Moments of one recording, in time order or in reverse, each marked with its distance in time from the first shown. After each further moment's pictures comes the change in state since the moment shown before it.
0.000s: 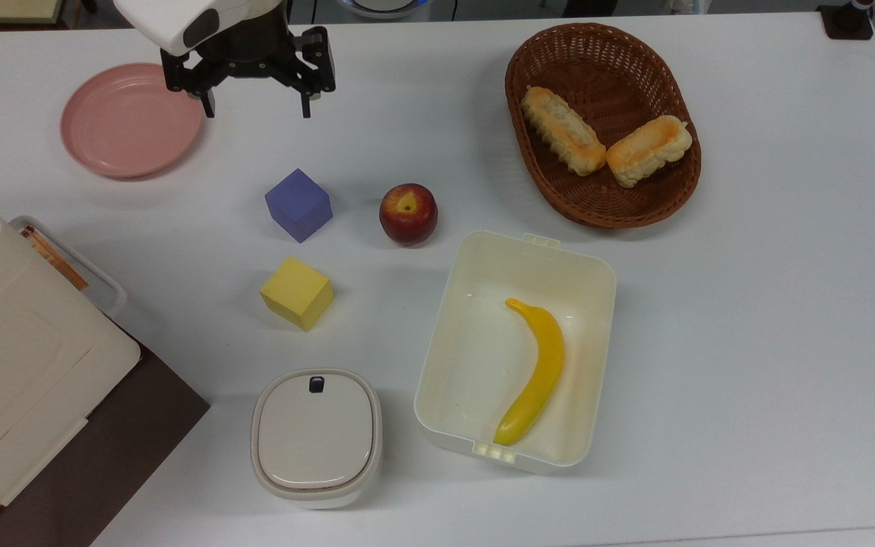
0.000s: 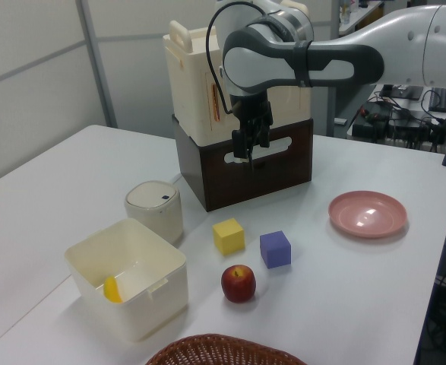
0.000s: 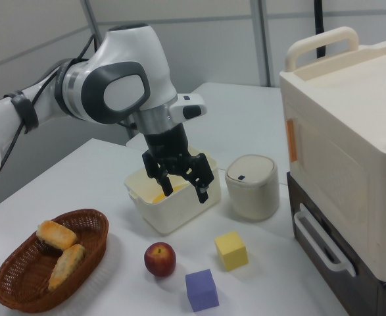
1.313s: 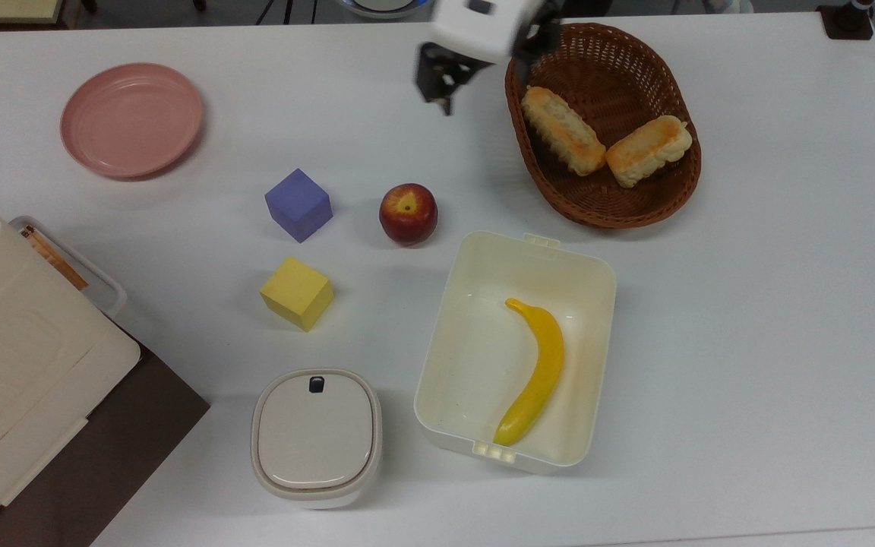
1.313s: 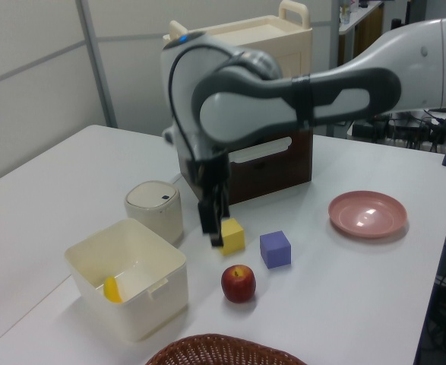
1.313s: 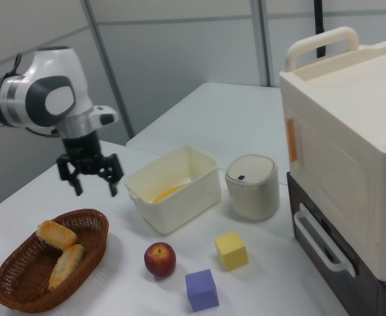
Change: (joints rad) arm -0.014 -0.052 0.420 -0.149 0.043 0.000 0.039
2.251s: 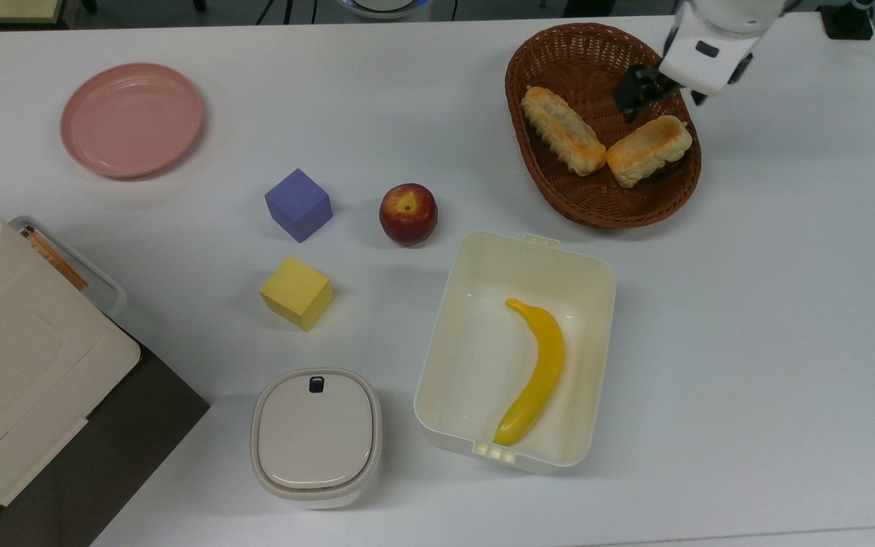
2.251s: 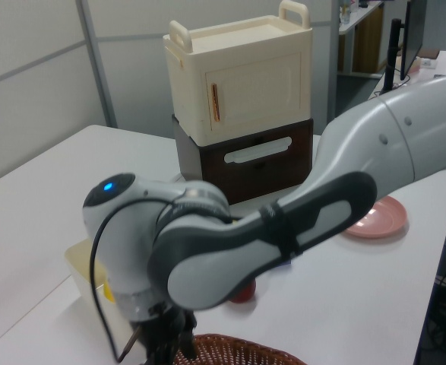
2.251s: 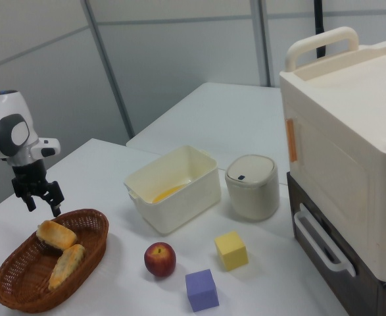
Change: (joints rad) arm 0.348 0.185 0.025 -0.002 0.001 0.171 0.552
